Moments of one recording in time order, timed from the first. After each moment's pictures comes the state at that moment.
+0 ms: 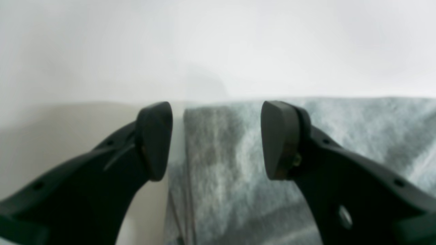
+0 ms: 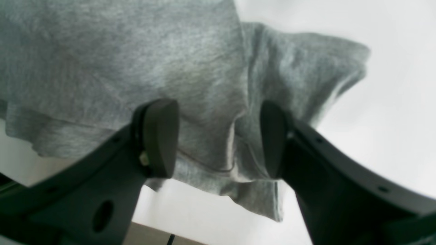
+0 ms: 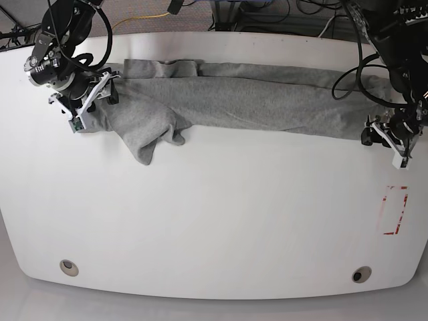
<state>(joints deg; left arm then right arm) -8.1 -21.9 -33.6 71.6 -20.6 -42.8 56.6 -13.0 9.6 32.5 109.6 30.9 41.1 -75.0</state>
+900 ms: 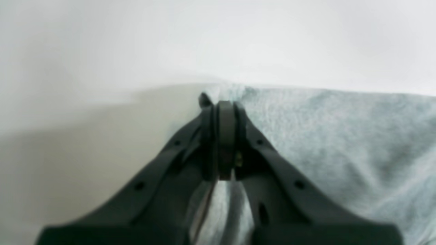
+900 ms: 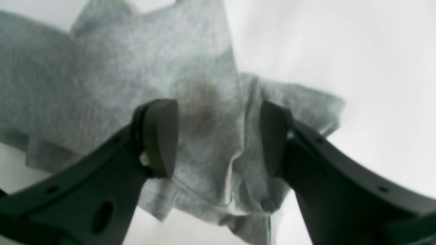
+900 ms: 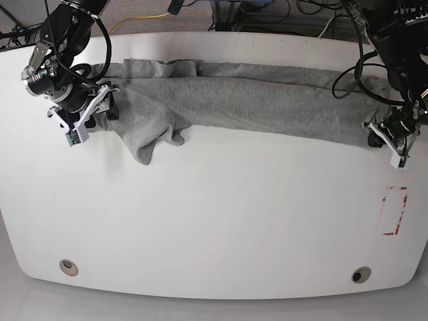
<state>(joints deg) -7.9 -21.7 -32.6 72.3 -19.7 -42.8 52.6 -7.7 9.5 32.7 109.4 33.4 41.1 -75.0</state>
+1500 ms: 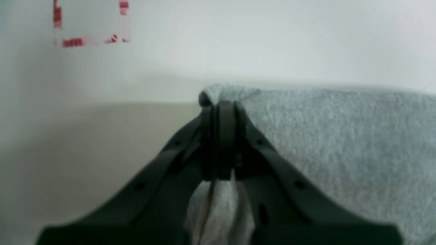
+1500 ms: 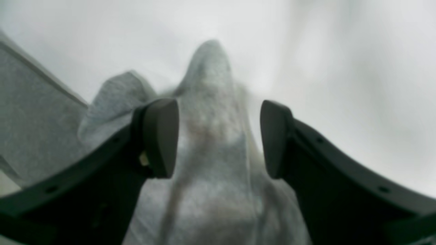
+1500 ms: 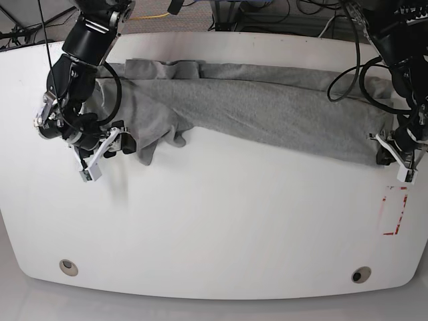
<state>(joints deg) -7.9 -21.8 -32.7 81.2 -20.3 -42.8 52.8 9.8 9.6 27.8 83.7 32.7 40.9 -73.4</state>
